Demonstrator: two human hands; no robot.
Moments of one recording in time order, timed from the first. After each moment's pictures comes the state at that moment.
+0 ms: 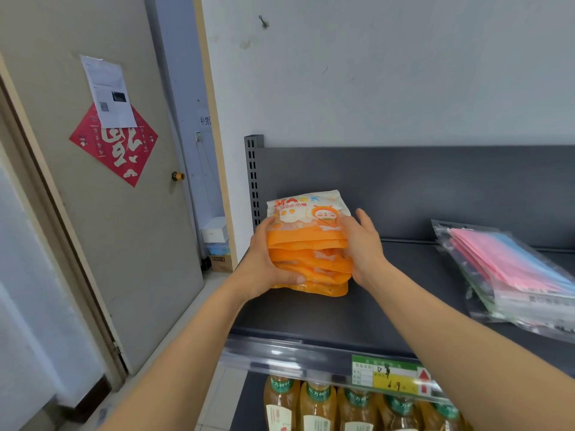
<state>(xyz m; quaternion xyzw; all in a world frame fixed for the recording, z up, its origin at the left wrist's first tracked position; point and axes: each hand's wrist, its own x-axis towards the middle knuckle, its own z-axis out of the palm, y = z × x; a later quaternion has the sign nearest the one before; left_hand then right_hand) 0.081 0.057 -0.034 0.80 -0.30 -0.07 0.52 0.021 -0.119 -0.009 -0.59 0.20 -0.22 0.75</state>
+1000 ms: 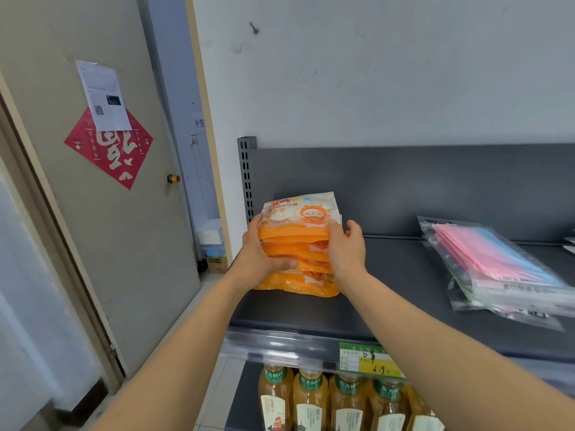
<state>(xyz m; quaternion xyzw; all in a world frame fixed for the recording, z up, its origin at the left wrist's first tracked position) 0.077 0.048 -0.032 0.81 -0.24 -0.04 0.53 0.004 -0.096 -0.018 -0.66 0.24 -0.29 0.65</state>
